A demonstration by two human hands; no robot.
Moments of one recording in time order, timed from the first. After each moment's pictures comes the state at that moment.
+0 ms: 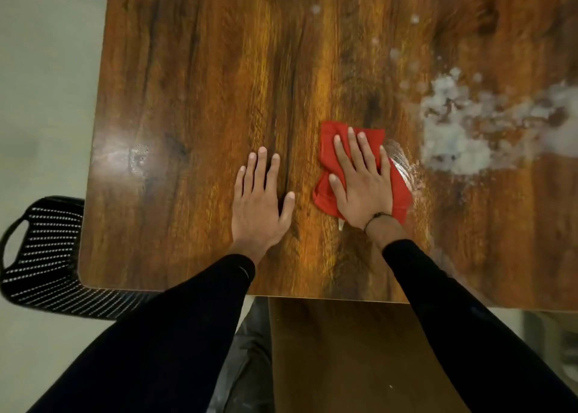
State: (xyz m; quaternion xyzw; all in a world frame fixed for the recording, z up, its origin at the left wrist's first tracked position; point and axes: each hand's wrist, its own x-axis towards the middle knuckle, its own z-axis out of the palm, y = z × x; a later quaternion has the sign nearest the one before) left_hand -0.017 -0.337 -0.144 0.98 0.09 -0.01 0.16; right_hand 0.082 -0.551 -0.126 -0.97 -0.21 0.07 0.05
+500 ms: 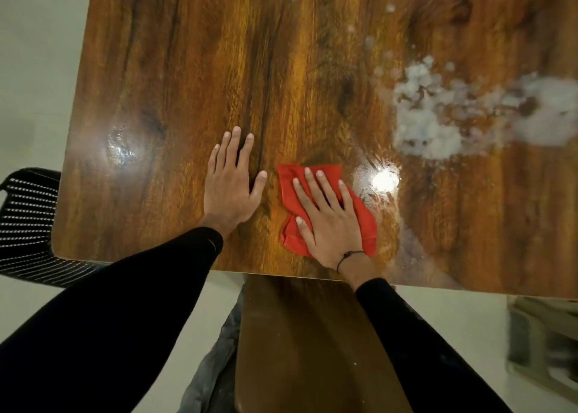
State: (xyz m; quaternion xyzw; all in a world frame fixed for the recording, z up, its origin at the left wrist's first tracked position) left_hand -0.016 -0.344 -0.131 0.98 0.09 -0.01 0.15; right_hand -0.017 -0.590 -0.132 -0.95 -0.31 0.07 0.06
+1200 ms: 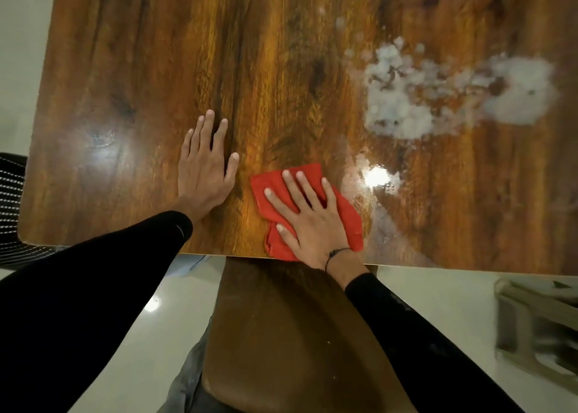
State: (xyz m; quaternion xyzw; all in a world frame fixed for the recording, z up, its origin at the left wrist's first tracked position) left_hand -0.018 -0.360 -0.113 0.99 0.08 -0.02 0.13; right_hand -0.045 -0.632 -0.137 -0.93 -0.36 0.08 0.06
